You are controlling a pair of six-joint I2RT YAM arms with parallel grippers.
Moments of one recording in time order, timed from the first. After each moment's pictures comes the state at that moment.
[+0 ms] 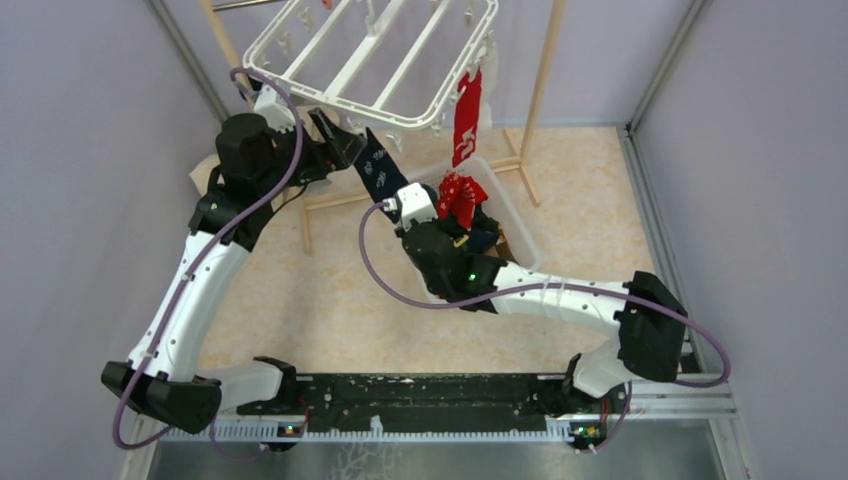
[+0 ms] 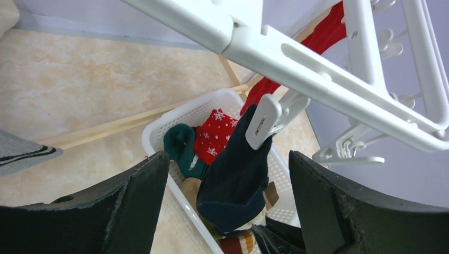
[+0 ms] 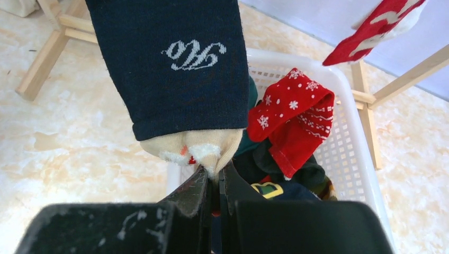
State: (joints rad) left arm -0.34 1.21 1.43 -0.40 0.16 -0.53; right arm 1.12 1.45 1.07 0.04 0.78 0.03
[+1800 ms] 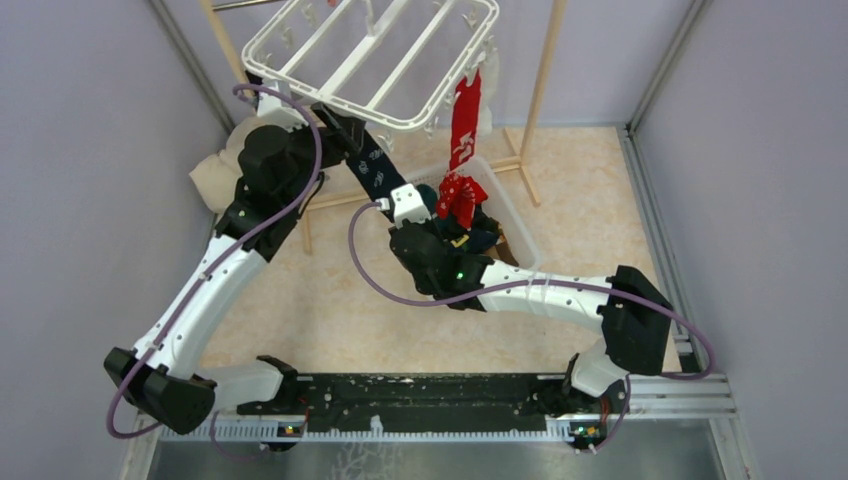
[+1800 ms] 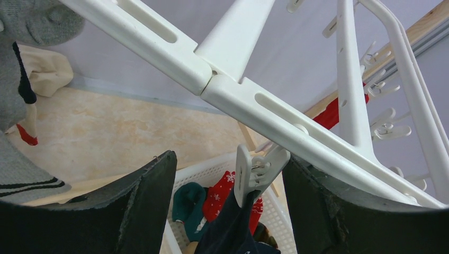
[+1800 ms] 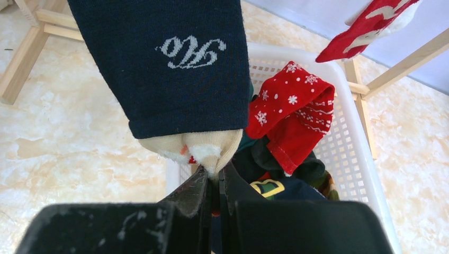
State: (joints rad) left arm -0.47 1.21 1.31 -0.09 -0.24 -0.53; right arm 1.14 1.53 1.13 0.01 0.87 0.06
